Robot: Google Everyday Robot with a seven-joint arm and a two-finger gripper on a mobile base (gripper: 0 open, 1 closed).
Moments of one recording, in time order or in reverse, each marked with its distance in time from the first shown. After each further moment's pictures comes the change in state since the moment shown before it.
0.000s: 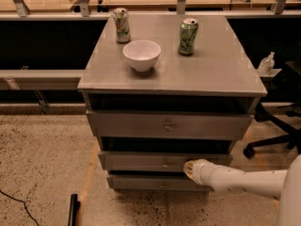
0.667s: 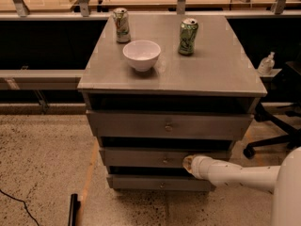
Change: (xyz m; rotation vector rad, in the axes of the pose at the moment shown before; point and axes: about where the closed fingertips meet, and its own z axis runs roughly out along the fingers) arm 0.003 -0.022 0.016 0.025 0.000 -0.030
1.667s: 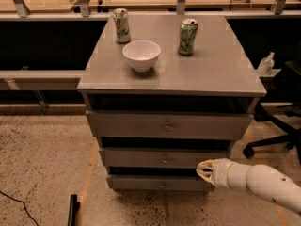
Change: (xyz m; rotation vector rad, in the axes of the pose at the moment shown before) arm -0.038 -0.004 -0.162 -0.056 -0.120 0.139
